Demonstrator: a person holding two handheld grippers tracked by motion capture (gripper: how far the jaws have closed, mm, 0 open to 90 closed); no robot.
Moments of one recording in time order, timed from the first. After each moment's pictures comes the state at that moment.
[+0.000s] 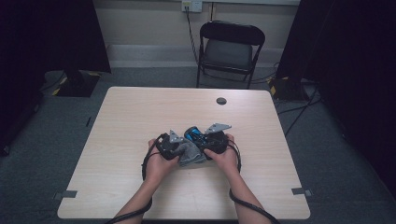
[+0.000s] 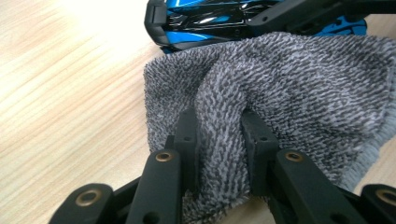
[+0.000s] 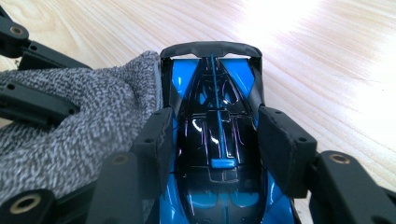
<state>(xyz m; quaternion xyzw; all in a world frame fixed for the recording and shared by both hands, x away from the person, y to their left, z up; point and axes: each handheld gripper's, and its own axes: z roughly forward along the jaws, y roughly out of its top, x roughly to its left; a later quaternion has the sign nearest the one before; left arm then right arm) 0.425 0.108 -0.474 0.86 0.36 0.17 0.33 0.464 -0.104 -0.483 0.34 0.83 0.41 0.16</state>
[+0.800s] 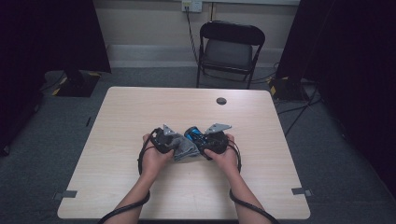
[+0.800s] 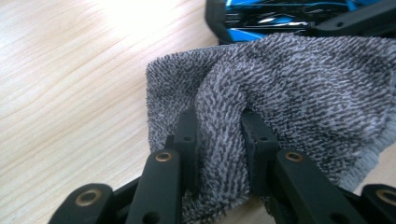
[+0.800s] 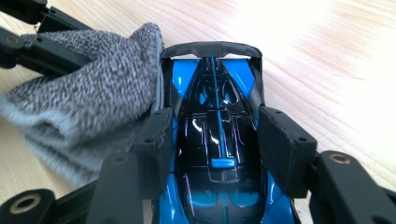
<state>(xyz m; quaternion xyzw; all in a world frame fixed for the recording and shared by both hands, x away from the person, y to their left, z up) 0.444 0.128 -0.471 0.84 0.40 0.17 0.32 0.464 -0.105 -0.483 0.34 0.83 0.41 0.16</state>
